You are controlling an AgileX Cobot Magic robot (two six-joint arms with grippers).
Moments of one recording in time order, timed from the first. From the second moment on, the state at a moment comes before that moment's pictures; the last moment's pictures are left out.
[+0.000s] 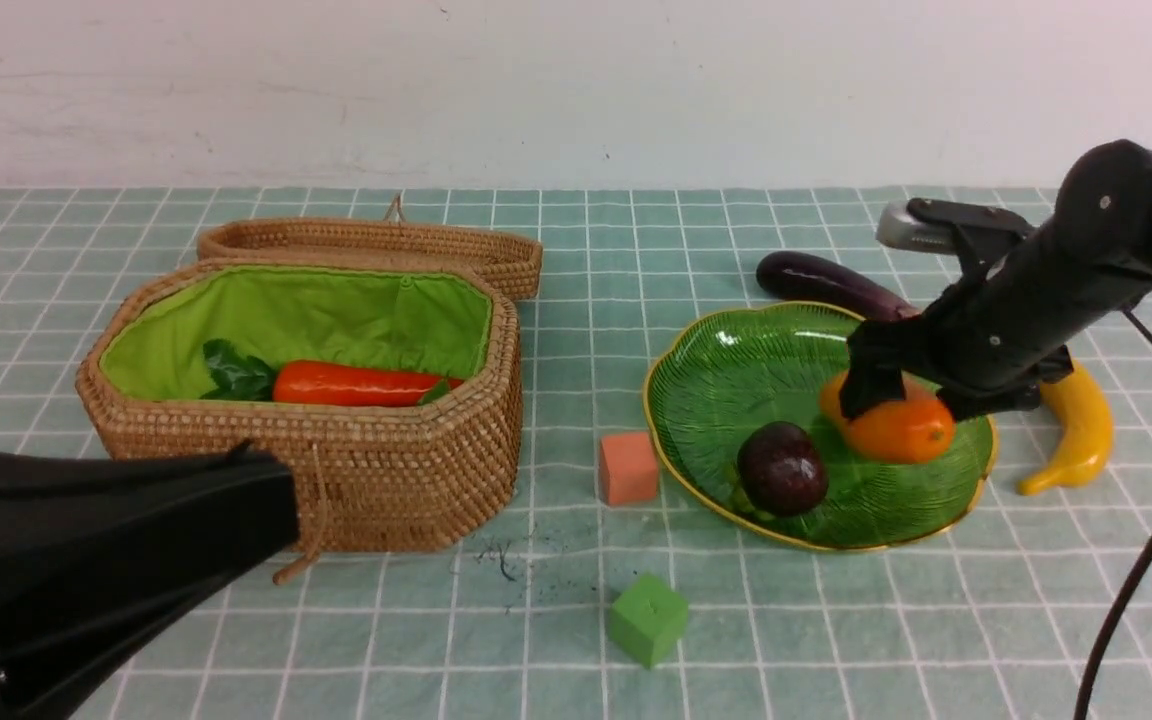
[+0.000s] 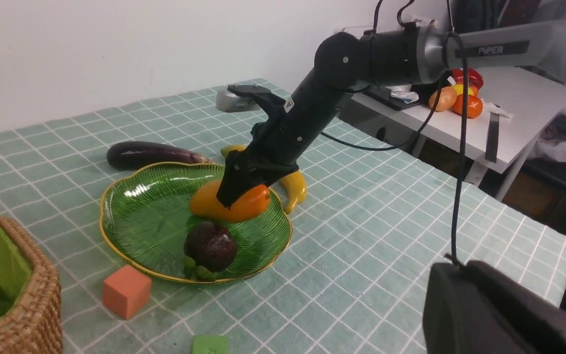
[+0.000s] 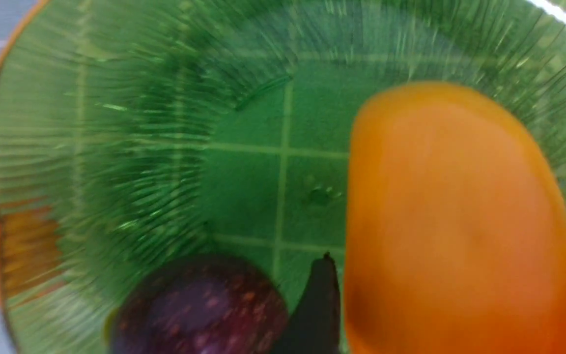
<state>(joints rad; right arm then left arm) 0.11 1.93 -1.47 0.32 0.74 -0.13 -0.80 0.56 -0.70 -0.30 0.33 0.06</state>
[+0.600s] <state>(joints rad) -0.14 2.04 -1.49 0.04 0.64 0.12 -0.80 0.57 -0.70 -0.25 0.33 0.06</state>
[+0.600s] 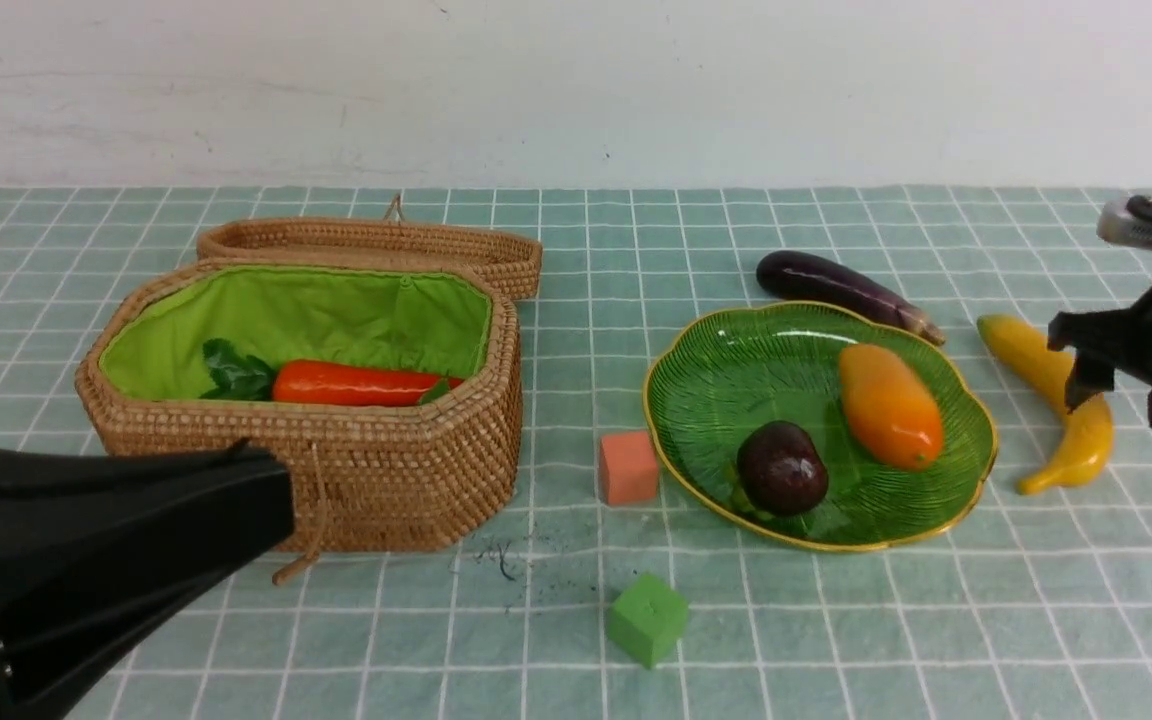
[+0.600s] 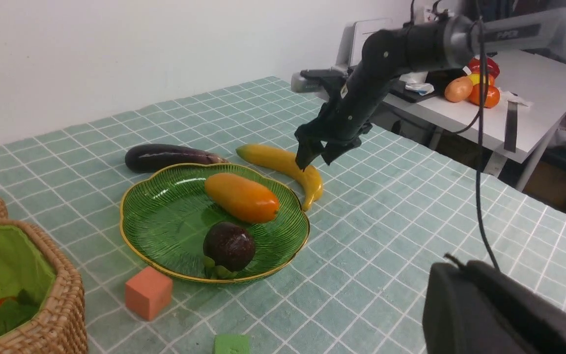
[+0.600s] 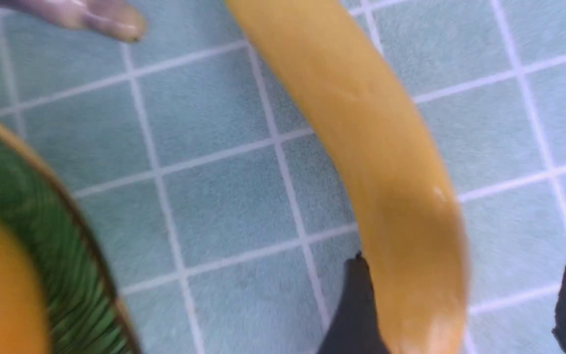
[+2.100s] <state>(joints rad) 0.08 1.99 -1.56 0.20 0.88 -0.02 -0.80 0.57 -0.70 -0.23 0.41 0.06</state>
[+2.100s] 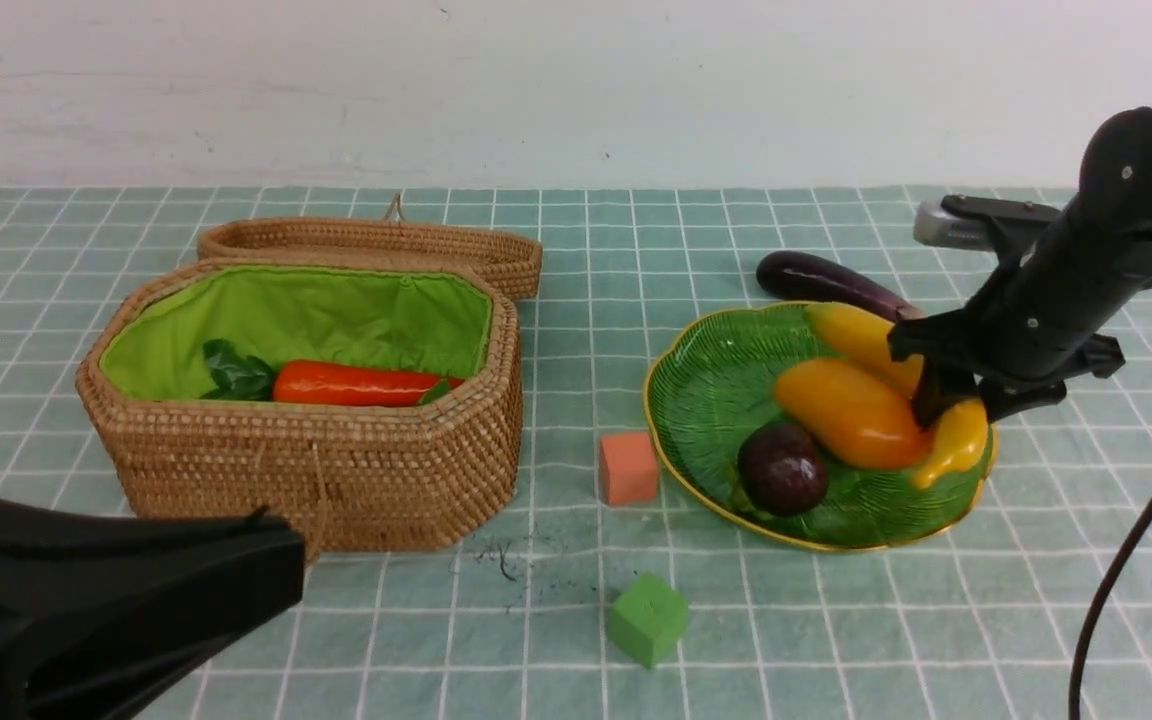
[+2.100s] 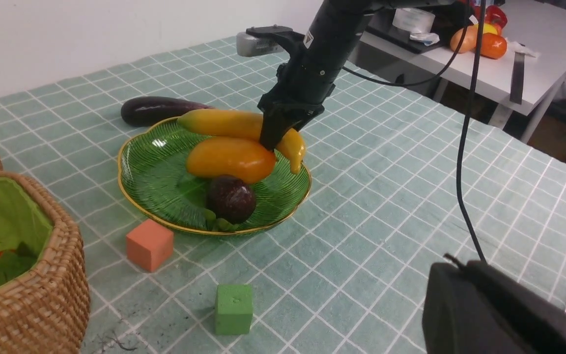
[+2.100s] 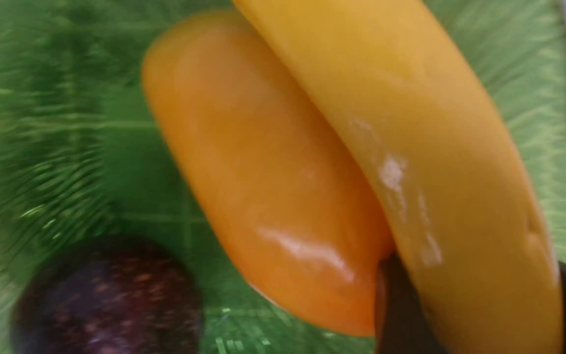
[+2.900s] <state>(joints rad) 0.09 2.00 -1.84 0.06 1.04 -0.06 -0.80 0.57 -0.70 -0.23 0.35 0.05</state>
